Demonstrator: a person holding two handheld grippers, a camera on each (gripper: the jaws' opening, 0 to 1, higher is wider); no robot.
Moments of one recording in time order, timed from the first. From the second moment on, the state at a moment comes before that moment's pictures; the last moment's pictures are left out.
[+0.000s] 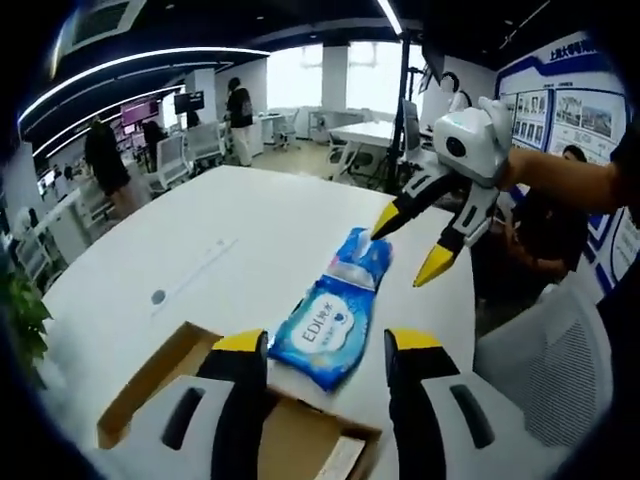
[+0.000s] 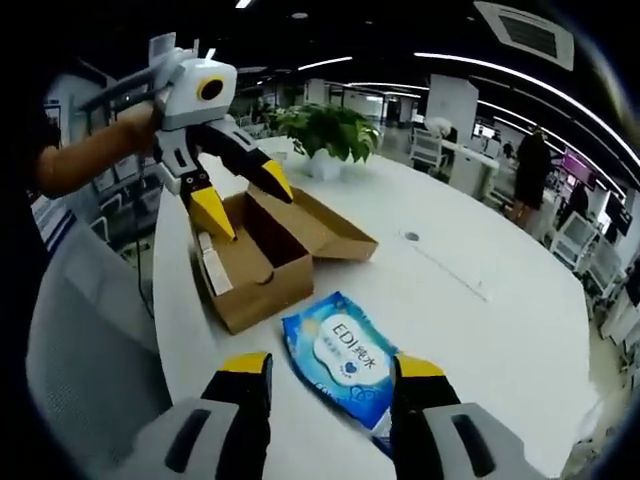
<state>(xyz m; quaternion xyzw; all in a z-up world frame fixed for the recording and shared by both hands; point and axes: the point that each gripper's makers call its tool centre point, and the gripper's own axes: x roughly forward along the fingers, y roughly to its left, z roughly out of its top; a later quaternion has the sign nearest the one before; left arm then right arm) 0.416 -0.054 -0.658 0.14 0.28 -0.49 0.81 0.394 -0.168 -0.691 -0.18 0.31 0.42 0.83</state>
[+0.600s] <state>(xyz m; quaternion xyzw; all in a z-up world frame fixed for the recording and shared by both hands) 0.393 0.015 -0.649 0.12 0.25 -0.43 0.86 0.389 -0.109 -0.705 -0.21 0.31 0.50 0.78</state>
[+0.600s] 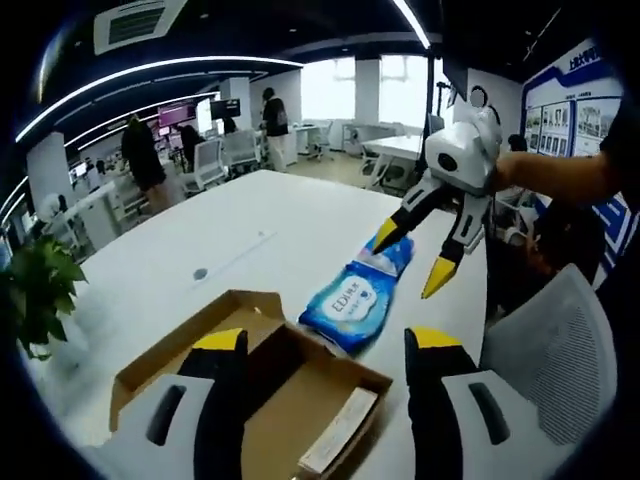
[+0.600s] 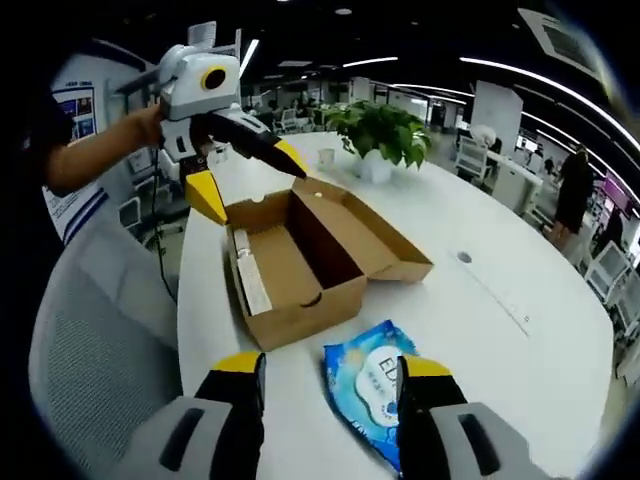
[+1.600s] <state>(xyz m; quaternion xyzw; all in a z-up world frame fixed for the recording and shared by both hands) 0.327 0.088 -0.667 0.09 0.22 -0.37 0.90 0.387 -0.022 -0.737 -0.25 0.30 0.59 0.71</state>
